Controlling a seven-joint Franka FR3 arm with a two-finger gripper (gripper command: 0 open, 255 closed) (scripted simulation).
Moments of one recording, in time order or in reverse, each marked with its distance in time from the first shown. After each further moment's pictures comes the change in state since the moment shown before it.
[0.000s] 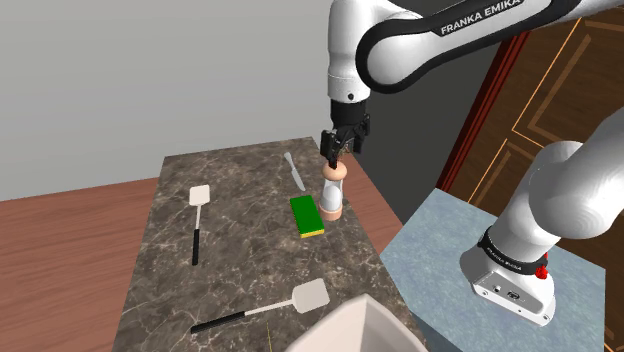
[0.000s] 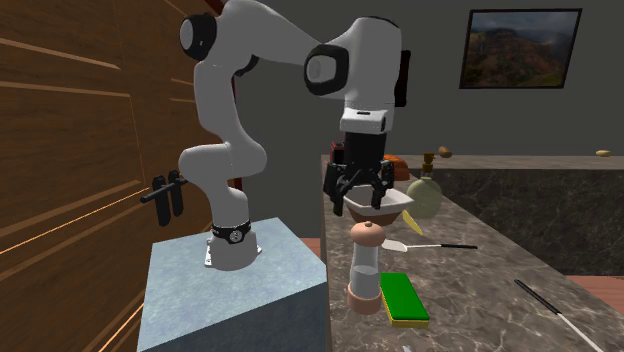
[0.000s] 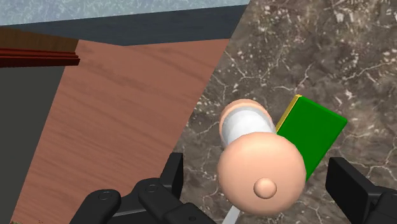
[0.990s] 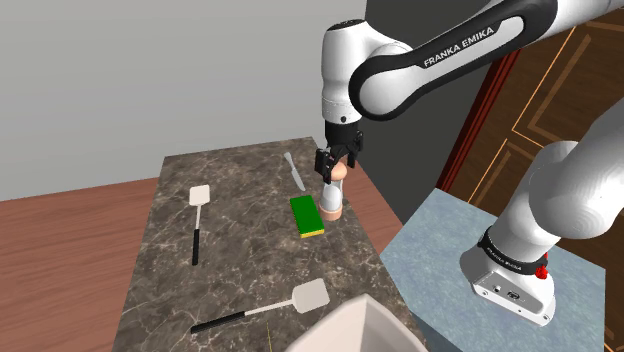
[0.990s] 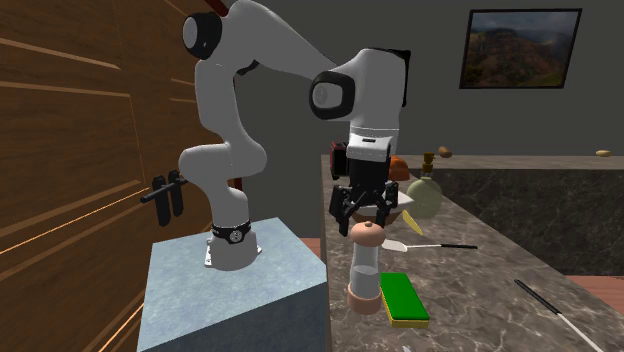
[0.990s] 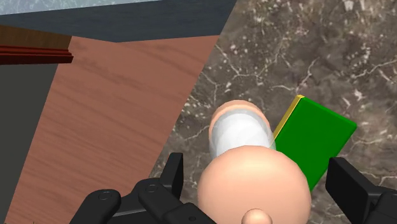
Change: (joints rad) arm 0.005 0.071 0.025 -0.050 -0.014 0.127 0.033
